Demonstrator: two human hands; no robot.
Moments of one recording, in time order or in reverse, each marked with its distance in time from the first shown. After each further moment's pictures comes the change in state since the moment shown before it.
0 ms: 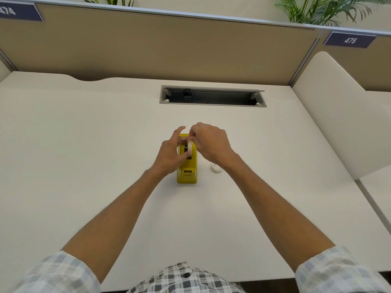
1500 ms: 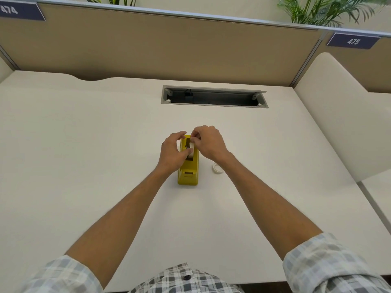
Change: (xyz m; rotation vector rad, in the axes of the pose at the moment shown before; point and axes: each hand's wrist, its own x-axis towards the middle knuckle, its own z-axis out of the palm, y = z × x) left_hand -0.001 0.016 -0.001 -0.097 0.123 -0.146; right_hand 0.016 0.010 0.026 0.280 -0.077 0.196
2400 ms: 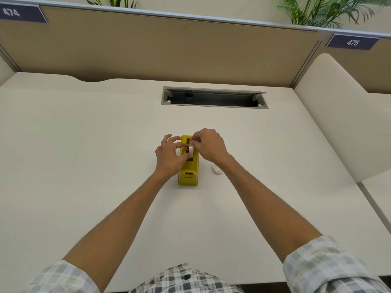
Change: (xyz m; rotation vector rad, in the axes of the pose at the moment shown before) left_hand -0.005 -0.010 -0.002 0.207 0.009 0.051; right_hand -0.006 0.001 0.000 0.010 -0.029 0.028
